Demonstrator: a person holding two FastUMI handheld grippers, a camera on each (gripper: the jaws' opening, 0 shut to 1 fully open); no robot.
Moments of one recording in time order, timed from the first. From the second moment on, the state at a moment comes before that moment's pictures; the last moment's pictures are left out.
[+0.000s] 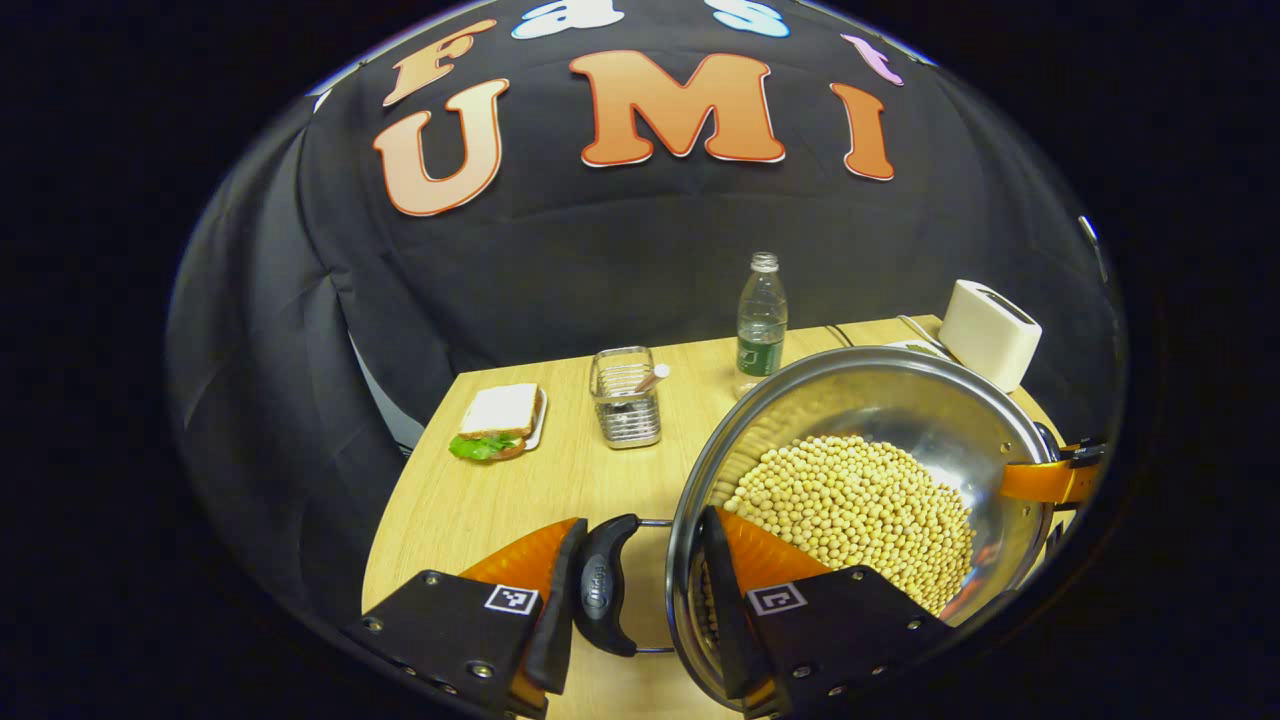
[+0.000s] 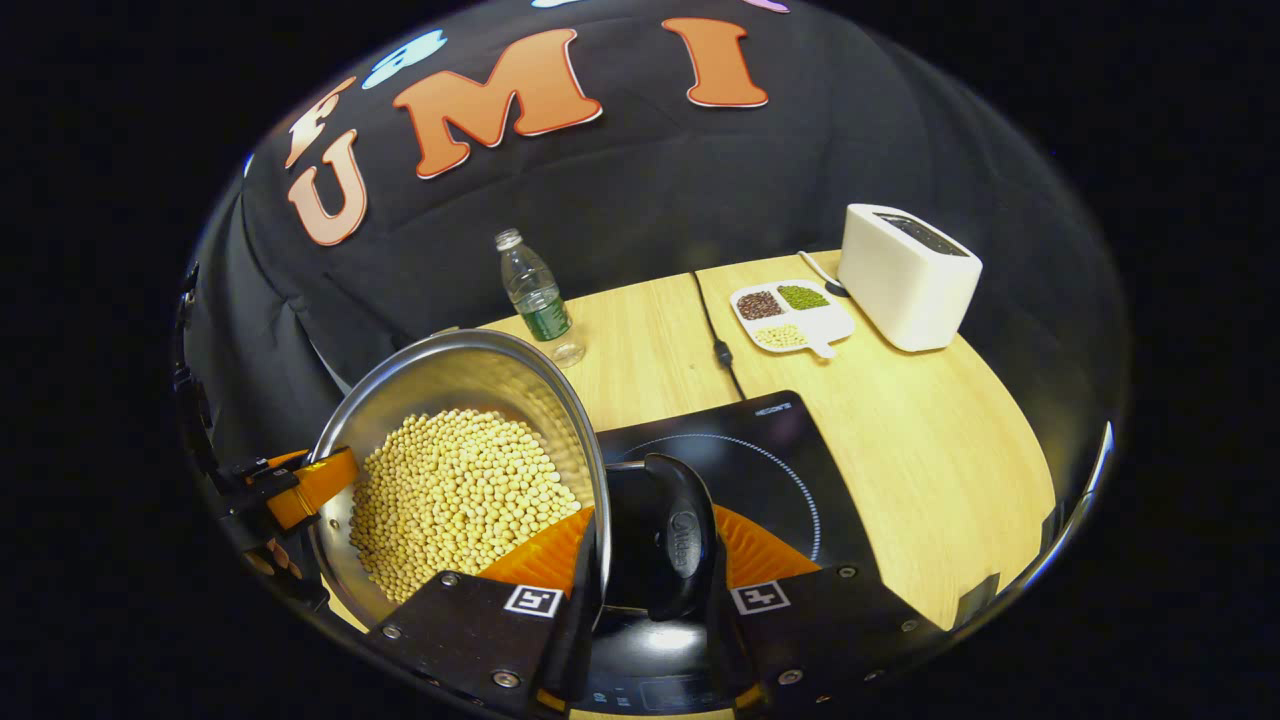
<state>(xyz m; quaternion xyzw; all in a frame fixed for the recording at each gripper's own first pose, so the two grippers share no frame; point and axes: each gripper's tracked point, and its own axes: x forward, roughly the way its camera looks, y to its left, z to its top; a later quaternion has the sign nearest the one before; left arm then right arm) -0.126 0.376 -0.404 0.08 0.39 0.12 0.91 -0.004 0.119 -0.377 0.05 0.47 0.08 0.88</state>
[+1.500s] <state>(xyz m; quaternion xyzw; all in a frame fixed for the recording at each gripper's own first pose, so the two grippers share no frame) -0.133 0.379 -0.422 0.04 0.44 0.15 0.88 0.053 -0.001 -0.440 0.01 0.51 0.10 0.85</state>
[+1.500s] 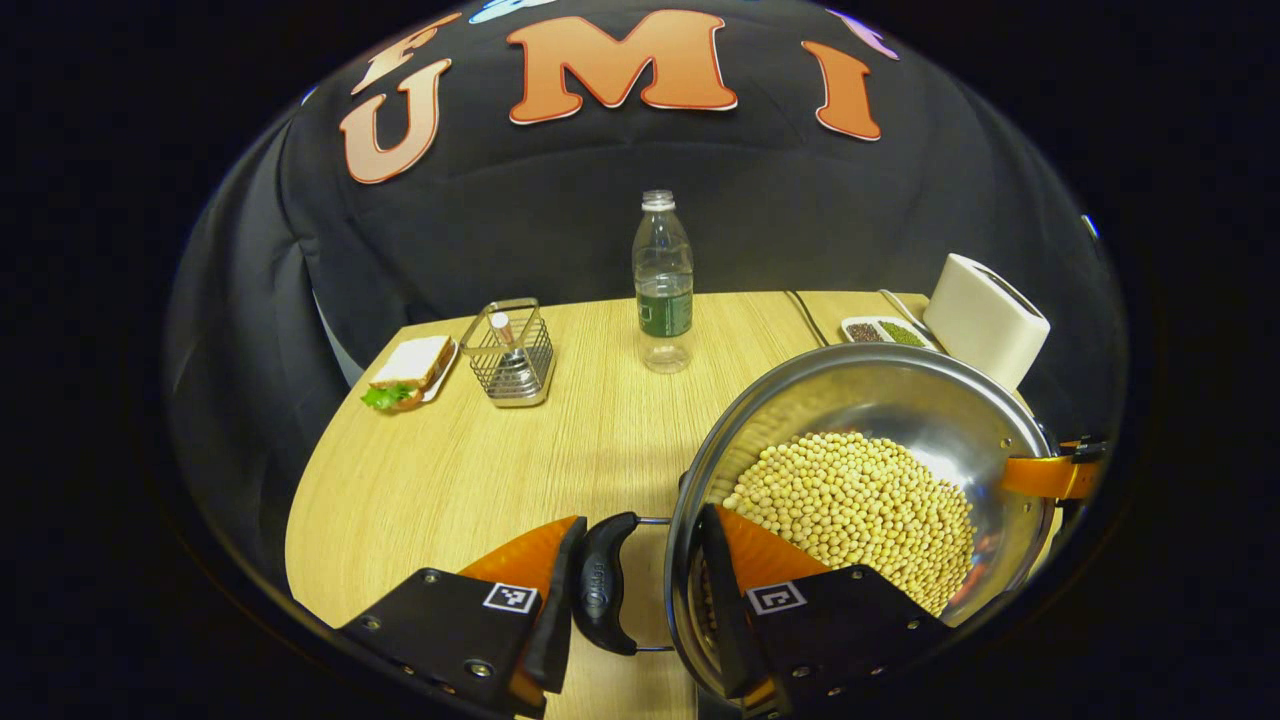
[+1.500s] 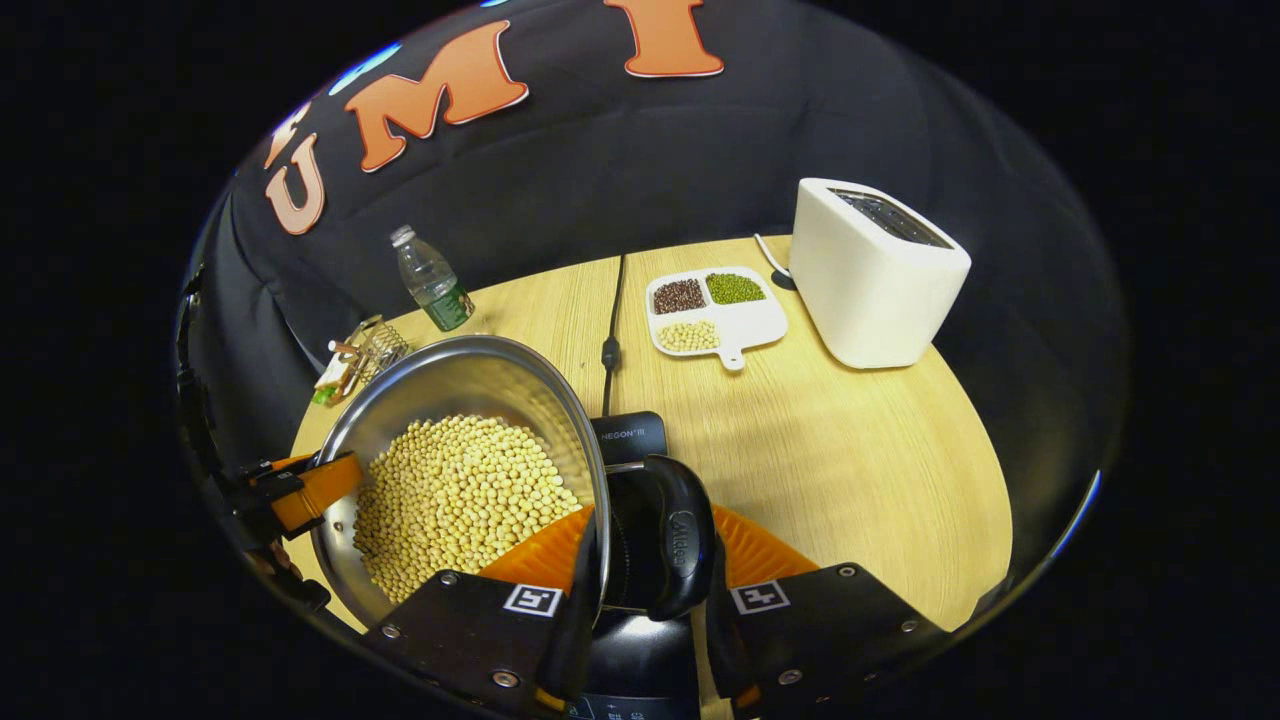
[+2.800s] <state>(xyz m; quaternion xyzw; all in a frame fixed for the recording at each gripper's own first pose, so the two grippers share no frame) -0.105 0.418 -0.174 0.02 0.26 0.19 0.95 0.103 0.061 -0.191 -0.02 0.22 0.15 0.96</state>
